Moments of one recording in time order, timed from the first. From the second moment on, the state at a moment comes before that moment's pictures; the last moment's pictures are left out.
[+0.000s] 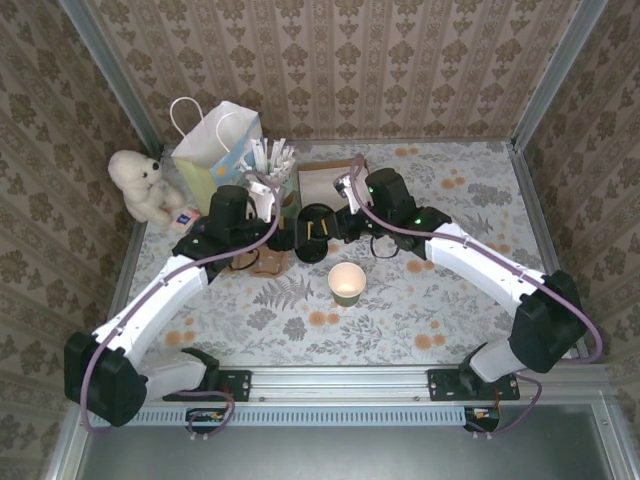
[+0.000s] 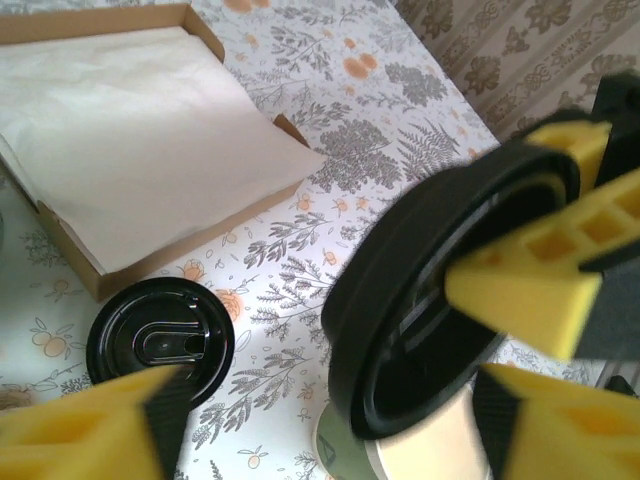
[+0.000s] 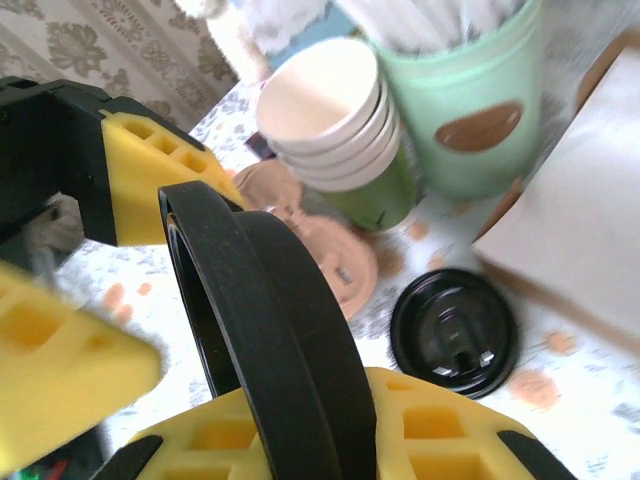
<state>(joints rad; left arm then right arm) -0.51 1.15 0.94 -0.34 0.46 -0.29 0.60 1.47 1.21 -0.30 -0.35 0.19</state>
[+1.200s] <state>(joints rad) -0.30 1.14 1.32 -0.81 0.64 -0.25 0.97 1.25 0.94 0.09 0.22 -1.64</state>
